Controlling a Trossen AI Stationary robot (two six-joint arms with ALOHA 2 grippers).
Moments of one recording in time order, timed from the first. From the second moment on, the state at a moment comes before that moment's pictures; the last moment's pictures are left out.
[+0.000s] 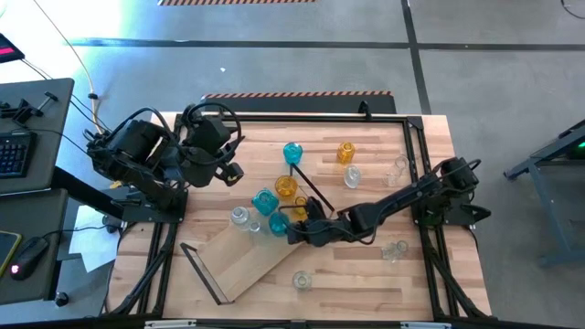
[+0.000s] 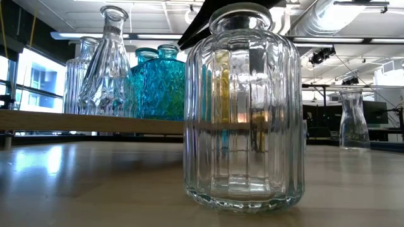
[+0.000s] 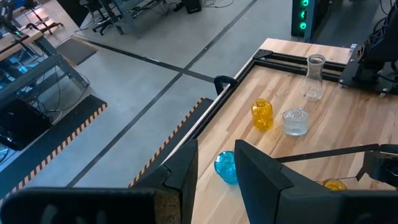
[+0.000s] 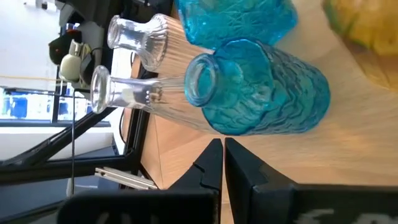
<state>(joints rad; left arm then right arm) -0.34 1.58 2.26 -1.57 -0.98 -0.49 0.37 1.79 1.21 -0.03 0.38 1.52</state>
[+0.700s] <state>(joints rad) -0.34 1.58 2.26 -1.57 -0.97 -0.50 0.31 1.79 1.21 0.02 0.37 1.43</state>
